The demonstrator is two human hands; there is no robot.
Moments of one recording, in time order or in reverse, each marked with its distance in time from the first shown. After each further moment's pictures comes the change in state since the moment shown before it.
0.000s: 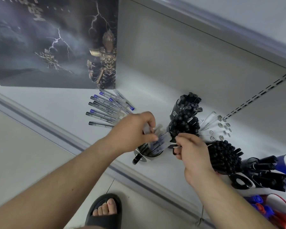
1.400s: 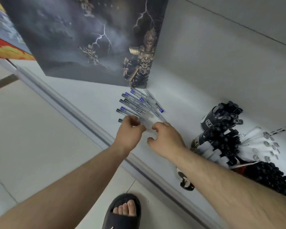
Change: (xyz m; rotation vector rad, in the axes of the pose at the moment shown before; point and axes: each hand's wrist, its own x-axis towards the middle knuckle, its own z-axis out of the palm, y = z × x) left_hand -0.020 -0.084 0.001 -0.660 0.431 -0.709; right_hand 0.026 0.011 0.130 -1.142 -0.496 -0.630
